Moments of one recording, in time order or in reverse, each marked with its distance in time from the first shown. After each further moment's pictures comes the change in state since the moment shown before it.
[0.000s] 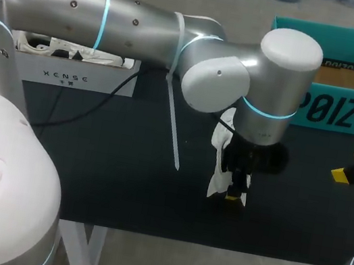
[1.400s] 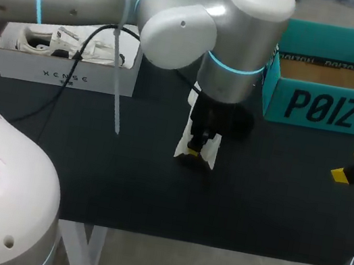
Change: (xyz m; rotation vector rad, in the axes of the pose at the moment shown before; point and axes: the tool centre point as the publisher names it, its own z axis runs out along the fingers) left arm -0.031 0.105 -0.078 -0.069 -0.048 0.334; right arm 0.000 0.000 0.000 0.000 0.000 0.000
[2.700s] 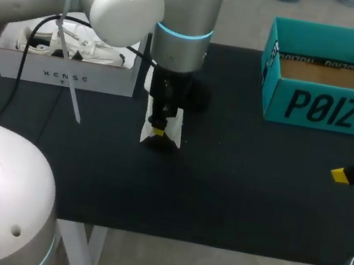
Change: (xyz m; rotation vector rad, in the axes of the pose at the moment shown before) left arm -0.009 0.081 0.002 0.046 0.035 -0.084; right arm 0.000 0.000 0.000 0.000 0.000 0.000
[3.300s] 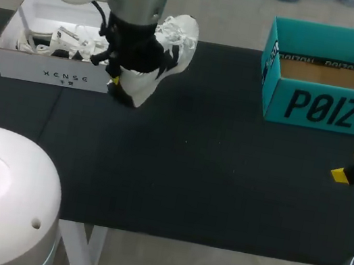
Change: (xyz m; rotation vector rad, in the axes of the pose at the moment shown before) left arm -0.048 0.139 -0.064 -0.172 -0.091 0.507; right arm 0.000 0.000 0.000 0.000 0.000 0.000
